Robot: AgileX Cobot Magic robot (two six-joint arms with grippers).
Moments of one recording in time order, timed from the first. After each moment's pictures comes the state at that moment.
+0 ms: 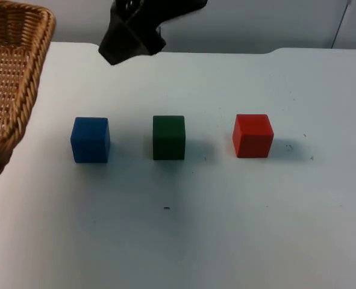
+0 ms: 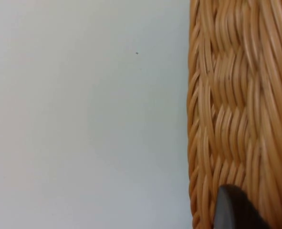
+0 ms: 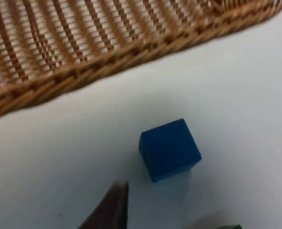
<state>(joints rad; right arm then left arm) 0.64 2.01 -1.67 0.46 0.69 -0.91 0.63 1.44 -0.87 -0.70 1.10 0.80</state>
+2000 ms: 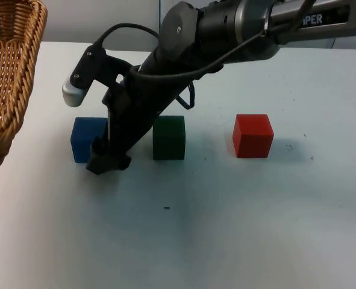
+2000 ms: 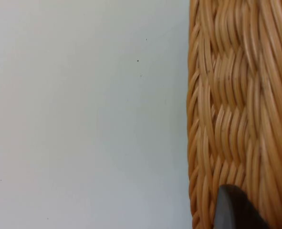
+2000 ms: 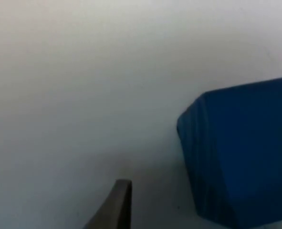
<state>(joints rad) 0.67 2.49 -1.90 0.50 0.60 -1.10 0.65 1.44 -0.87 -0.73 1.11 0.81</state>
